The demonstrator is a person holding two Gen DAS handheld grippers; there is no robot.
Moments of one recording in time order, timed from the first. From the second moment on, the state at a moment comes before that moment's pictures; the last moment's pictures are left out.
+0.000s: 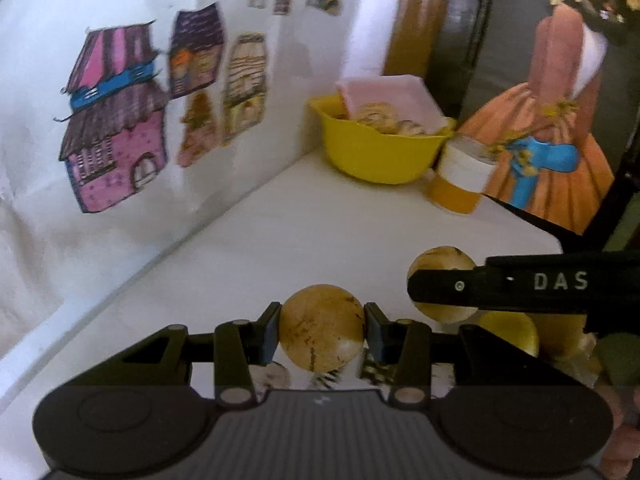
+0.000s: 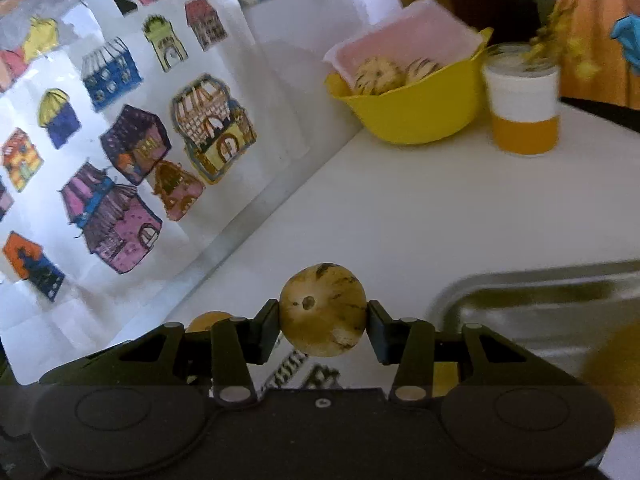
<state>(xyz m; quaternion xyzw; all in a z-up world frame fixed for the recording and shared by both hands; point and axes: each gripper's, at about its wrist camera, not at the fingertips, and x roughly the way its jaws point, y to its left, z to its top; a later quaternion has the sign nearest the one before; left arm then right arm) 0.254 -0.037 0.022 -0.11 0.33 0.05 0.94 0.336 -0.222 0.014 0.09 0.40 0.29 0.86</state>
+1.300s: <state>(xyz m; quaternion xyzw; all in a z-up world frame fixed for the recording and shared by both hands) 0.143 -0.186 0.018 -0.04 0.34 -0.12 0.93 0.178 -0.419 0.008 0.14 0.38 0.18 0.89</state>
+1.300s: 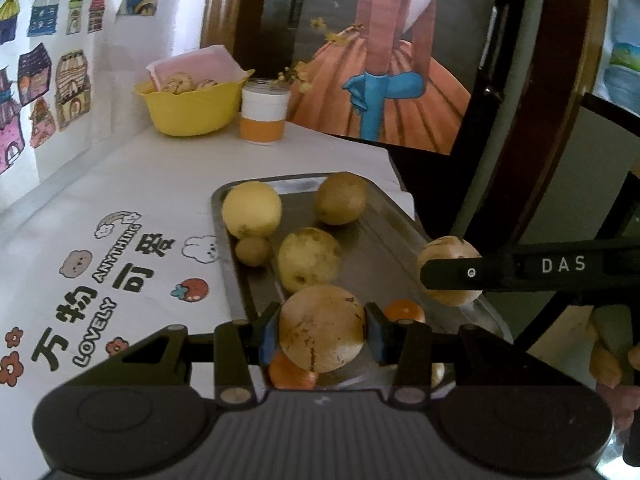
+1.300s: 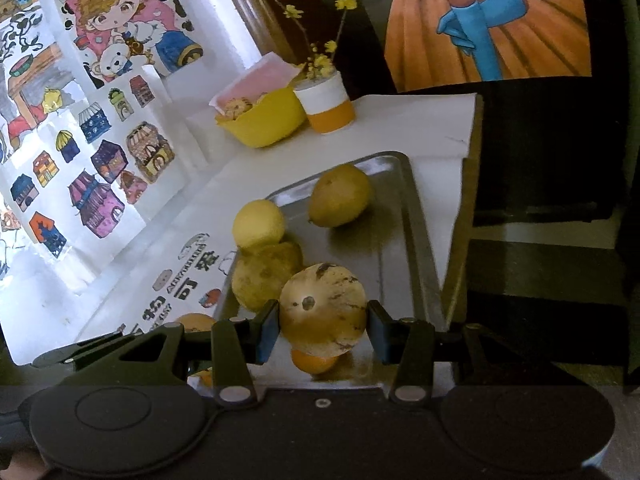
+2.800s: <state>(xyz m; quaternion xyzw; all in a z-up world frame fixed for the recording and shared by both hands) 0.125 -0.205 0.002 0.03 0.33 -0.14 0.93 0.136 -0.420 -0.022 0.10 0.34 0.16 0.92</state>
